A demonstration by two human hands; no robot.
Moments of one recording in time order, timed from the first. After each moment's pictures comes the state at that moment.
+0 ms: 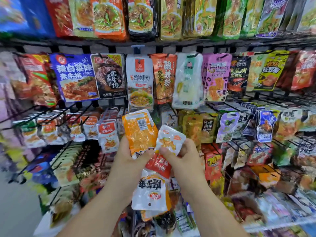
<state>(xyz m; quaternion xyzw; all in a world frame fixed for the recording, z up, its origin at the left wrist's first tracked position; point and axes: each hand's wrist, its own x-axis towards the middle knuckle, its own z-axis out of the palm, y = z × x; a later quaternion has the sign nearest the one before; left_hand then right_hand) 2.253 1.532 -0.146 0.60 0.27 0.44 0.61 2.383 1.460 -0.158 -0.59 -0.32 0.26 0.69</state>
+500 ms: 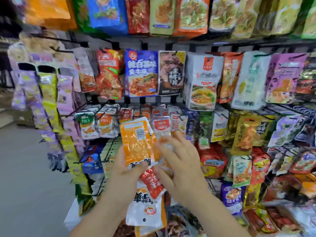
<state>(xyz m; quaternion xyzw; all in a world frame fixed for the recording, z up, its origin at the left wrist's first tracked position) 2.072 1.619 -0.176 0.57 0.33 0.45 0.60 2.236 1.556 -0.194 -0.61 -0.67 -0.14 0.39</state>
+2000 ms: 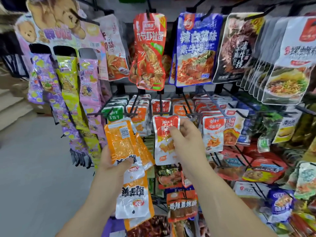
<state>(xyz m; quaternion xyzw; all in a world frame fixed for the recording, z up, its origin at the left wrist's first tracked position) 1.970 1.774 -0.217 0.54 0.42 0.45 0.58 2.166 1.738 -0.186 -0.57 -0.40 0.27 0.66</state>
